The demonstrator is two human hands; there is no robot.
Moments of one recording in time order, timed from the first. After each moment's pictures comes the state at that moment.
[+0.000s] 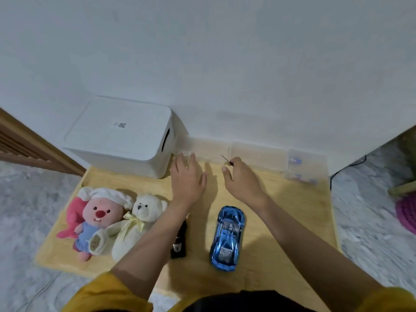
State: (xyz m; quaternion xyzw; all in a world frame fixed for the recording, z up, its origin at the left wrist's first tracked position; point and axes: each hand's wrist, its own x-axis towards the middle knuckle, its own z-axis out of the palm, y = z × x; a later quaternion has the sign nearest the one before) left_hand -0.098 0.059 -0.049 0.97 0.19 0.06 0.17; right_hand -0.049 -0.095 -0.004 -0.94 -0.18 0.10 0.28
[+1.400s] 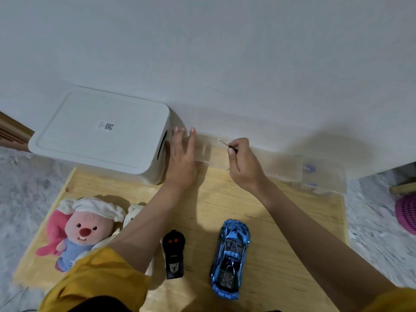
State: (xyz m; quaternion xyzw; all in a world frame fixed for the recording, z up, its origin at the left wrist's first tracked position) left_hand -0.026 0.112 -0.084 0.96 0.07 0.18 0.20; right_hand 0.022 -0.066 -0.024 -0.88 -0.25 0.05 0.40
